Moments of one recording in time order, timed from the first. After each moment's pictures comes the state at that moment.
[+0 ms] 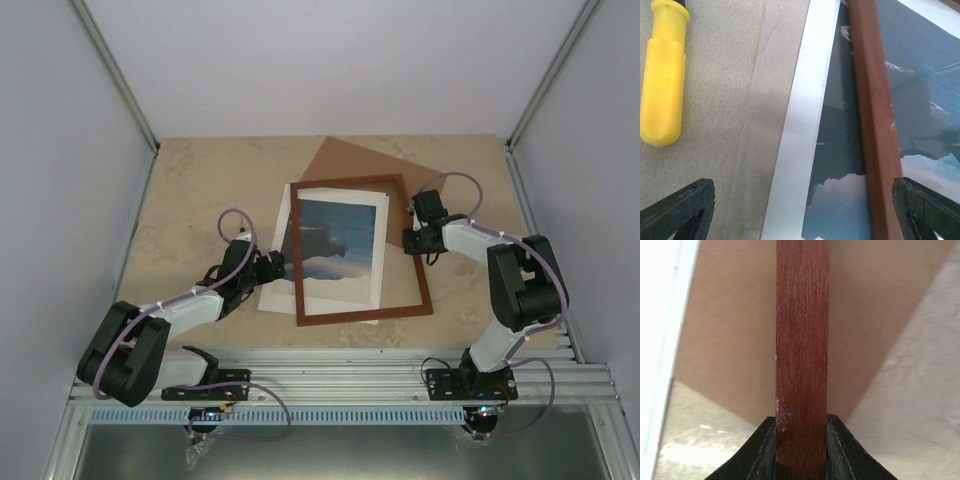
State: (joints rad) left arm -0.42 1.27 0.36 0.19 -0.04 -0.61; right arm 0.31 1.71 0.95 -0.38 0.06 0.20
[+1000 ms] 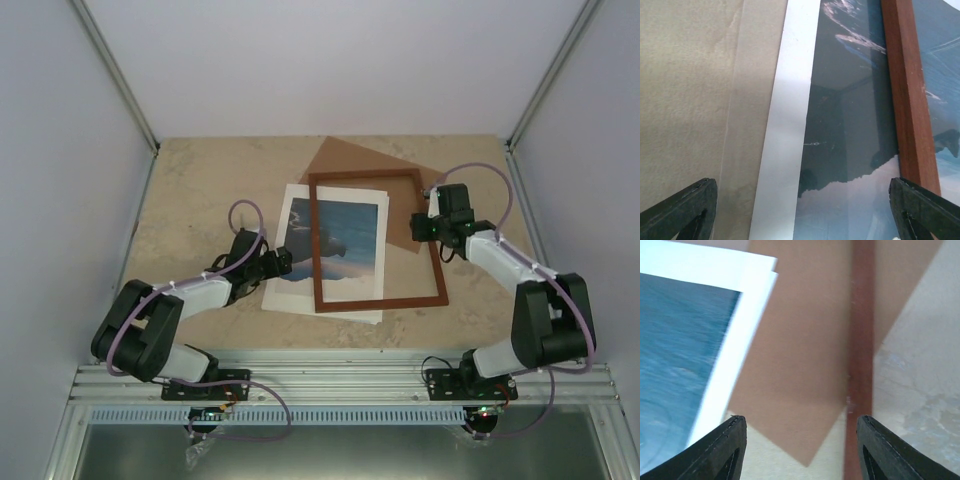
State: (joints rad) left arm -0.42 1.41 0.46 0.16 0.04 -0.60; right arm 0.21 1.49 0.89 -0.27 -0.01 0.09
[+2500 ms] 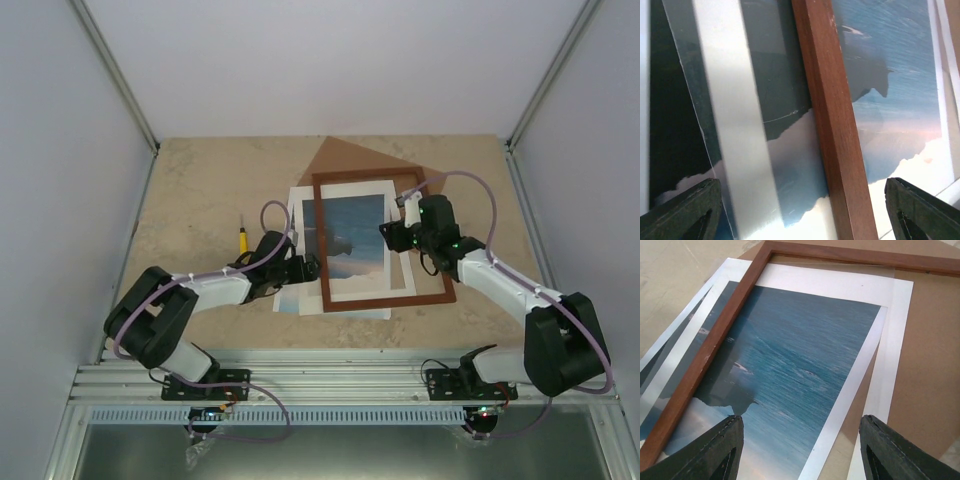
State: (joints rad) left arm -0.59 1.49 0.55 0.15 0.15 -0.67; right arm 0.41 1.33 0.77 -0.08 -0.11 0.09
